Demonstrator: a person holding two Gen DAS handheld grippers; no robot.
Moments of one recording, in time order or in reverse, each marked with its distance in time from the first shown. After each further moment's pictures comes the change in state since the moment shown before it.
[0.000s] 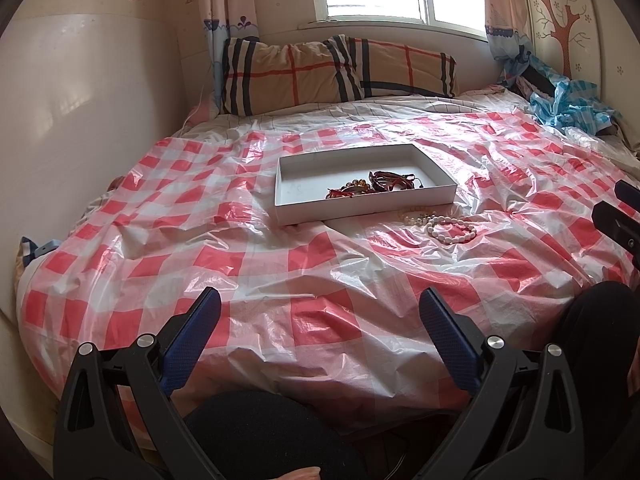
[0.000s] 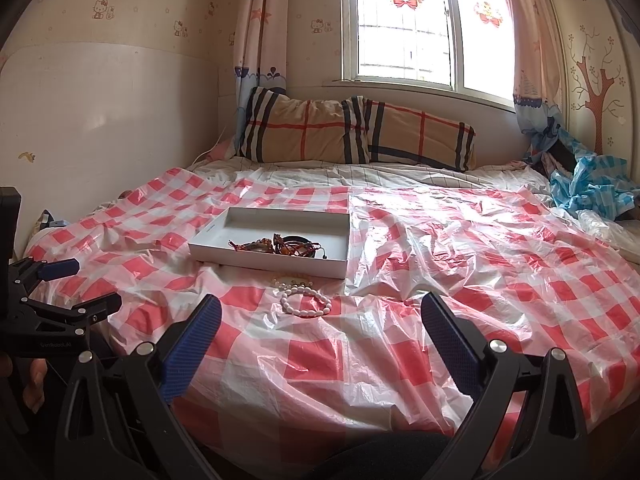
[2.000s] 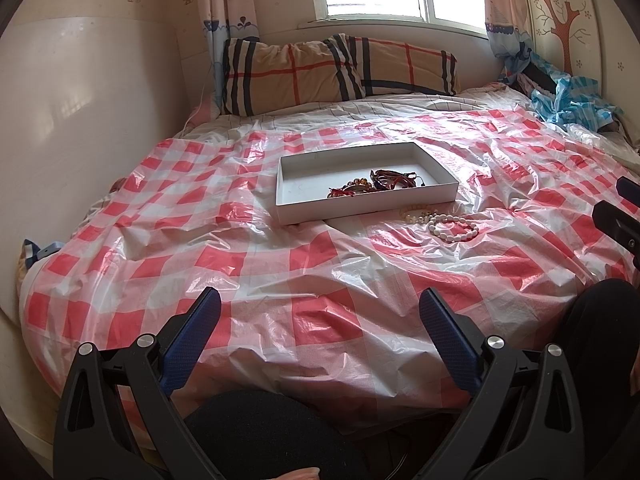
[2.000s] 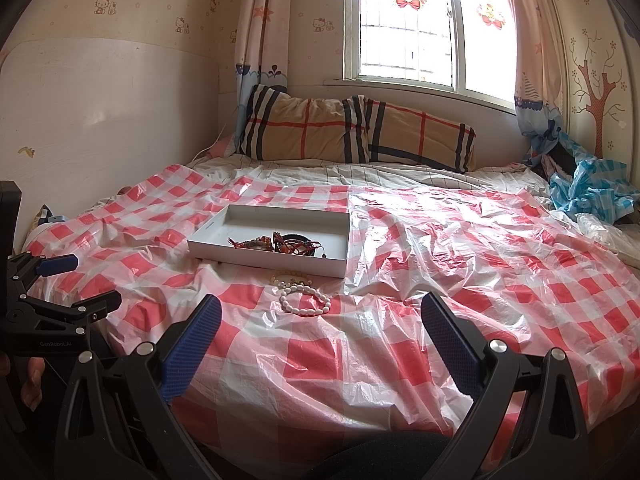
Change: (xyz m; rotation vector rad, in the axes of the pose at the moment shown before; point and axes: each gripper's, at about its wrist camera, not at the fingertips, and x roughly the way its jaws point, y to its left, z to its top) left arm 0.001 -0.003 0.000 0.006 0.003 0.007; right arm 0.000 0.002 0.000 -0.002 0.001 -0.003
